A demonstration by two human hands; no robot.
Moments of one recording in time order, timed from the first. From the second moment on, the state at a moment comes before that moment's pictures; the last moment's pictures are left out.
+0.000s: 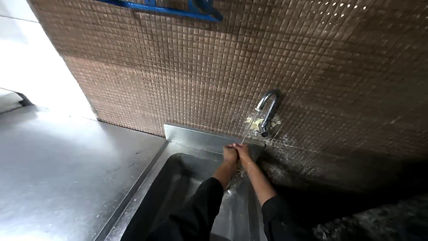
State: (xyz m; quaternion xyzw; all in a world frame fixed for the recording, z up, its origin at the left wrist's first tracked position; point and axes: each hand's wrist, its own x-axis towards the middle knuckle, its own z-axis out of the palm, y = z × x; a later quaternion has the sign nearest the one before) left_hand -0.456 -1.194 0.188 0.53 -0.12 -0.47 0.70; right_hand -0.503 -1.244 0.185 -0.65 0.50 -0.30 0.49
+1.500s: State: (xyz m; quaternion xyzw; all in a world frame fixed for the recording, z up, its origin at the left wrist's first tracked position) left_hand -0.418 -1.187 0.246 0.54 -0.15 -0.55 0.62; right_hand -0.484 -1.223 0.243 -0.60 0.53 -0.28 0.53
